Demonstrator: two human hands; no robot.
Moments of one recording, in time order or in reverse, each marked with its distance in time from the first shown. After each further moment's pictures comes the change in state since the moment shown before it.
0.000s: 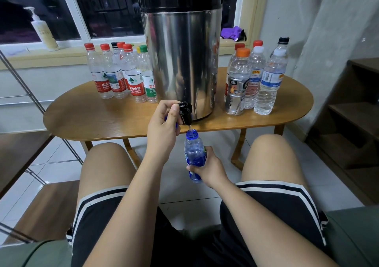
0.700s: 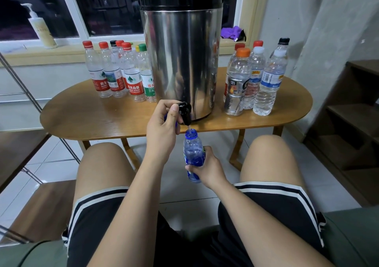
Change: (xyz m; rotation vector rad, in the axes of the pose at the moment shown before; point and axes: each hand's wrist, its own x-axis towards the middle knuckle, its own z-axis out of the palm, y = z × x) left_hand -0.001 -0.002 0.001 0.053 0.023 0.062; right_hand 0.002 0.001 0.001 -0.014 0.025 -0.024
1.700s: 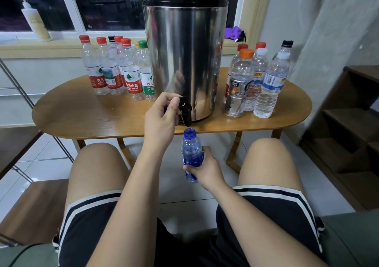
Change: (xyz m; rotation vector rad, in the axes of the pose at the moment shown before) left_hand 0.025 0.000 -0.003 0.045 0.012 0.048; right_hand -0.001 -0.005 0.002 0.040 0.026 0.001
